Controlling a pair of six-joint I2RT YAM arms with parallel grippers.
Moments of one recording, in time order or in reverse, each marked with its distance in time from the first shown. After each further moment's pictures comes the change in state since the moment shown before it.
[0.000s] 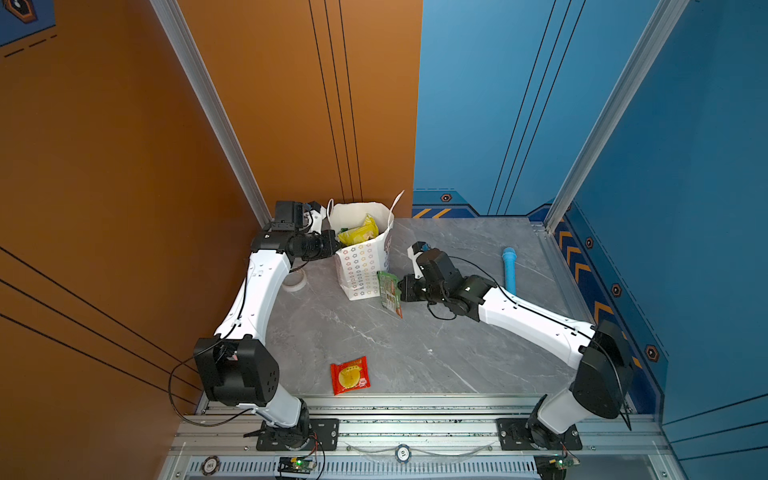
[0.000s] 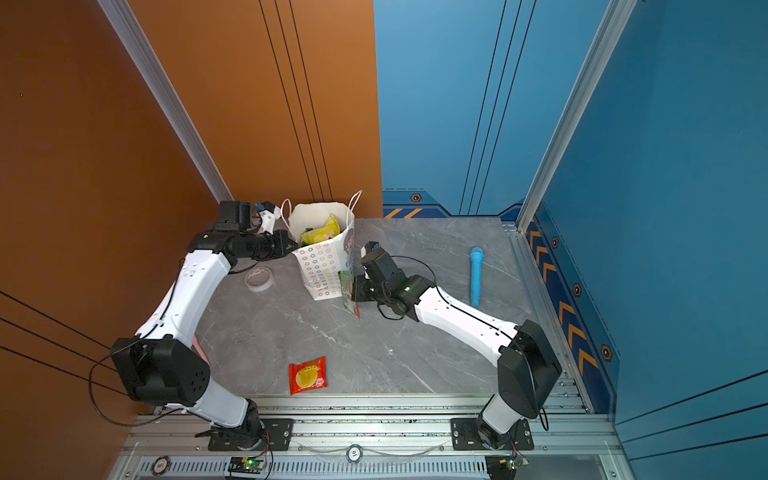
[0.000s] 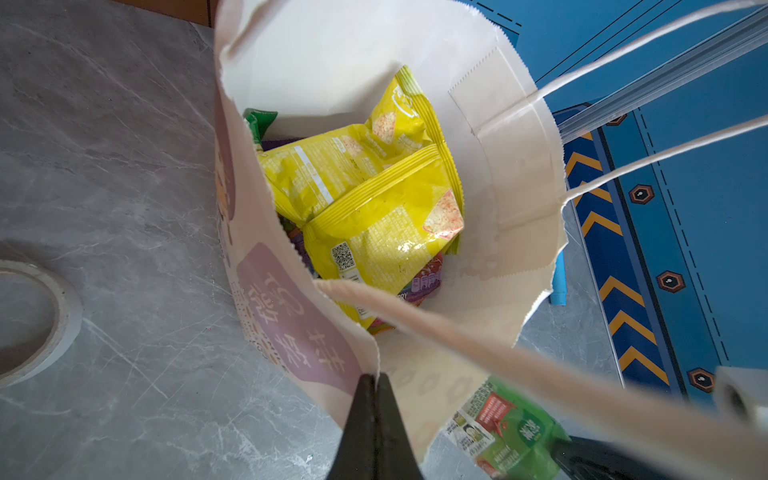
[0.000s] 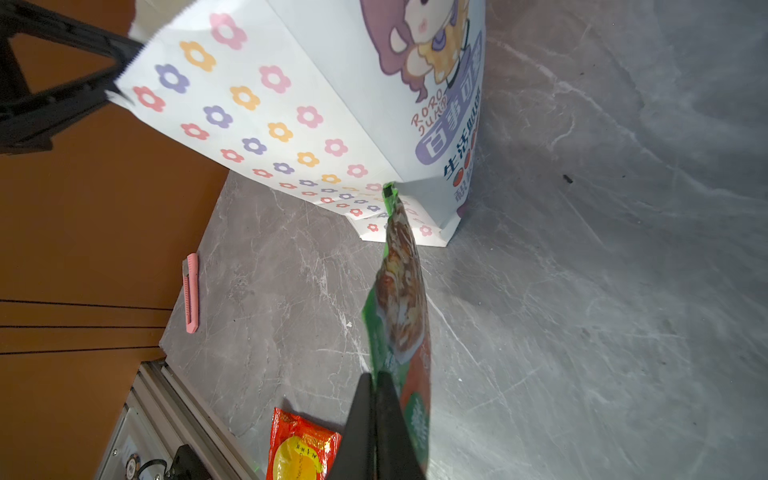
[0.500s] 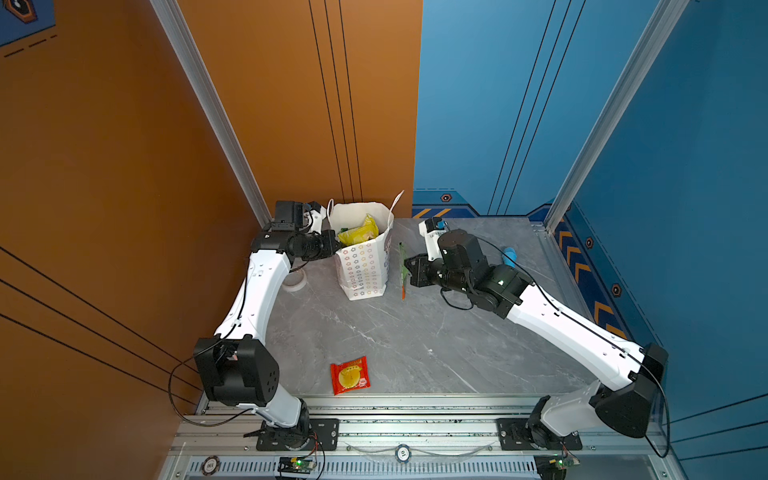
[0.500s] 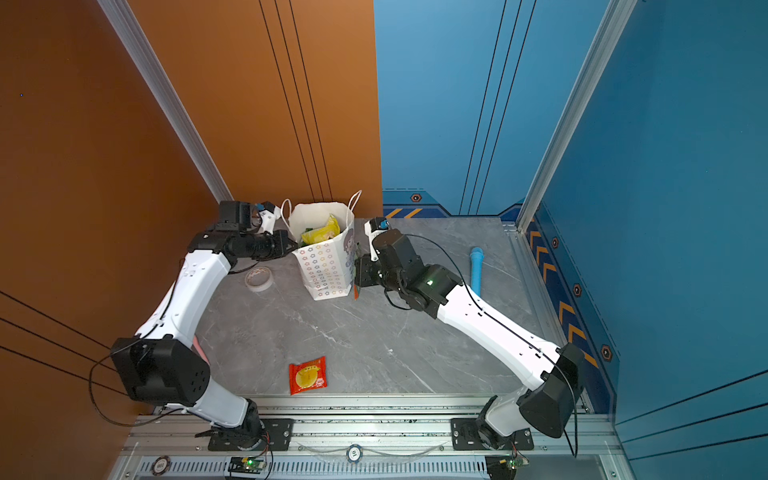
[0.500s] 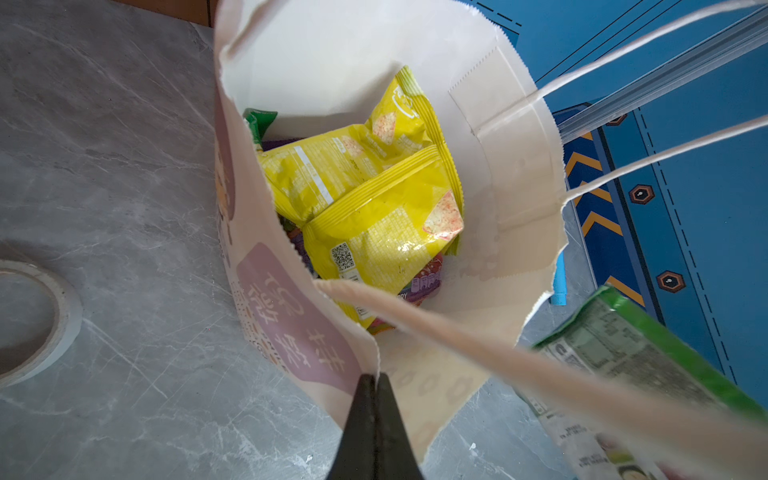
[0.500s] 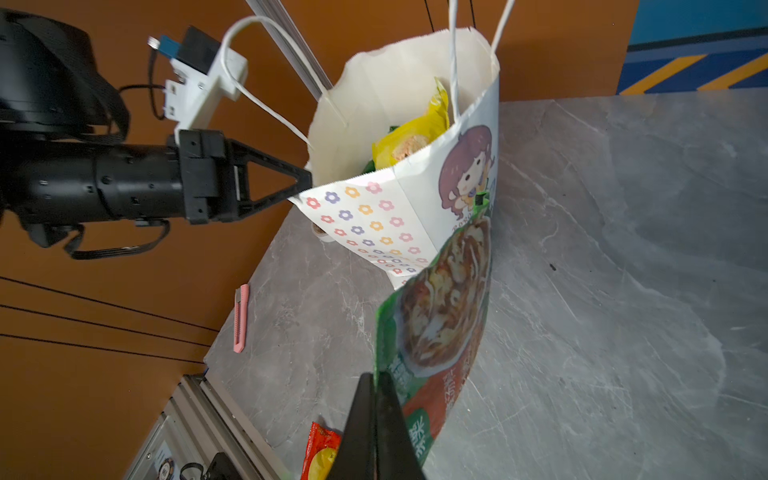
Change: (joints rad) left arm -0.001 0.000 0.000 0.000 0.000 0.000; right arm 0.016 -0.108 0.204 -0.119 0.035 -0.082
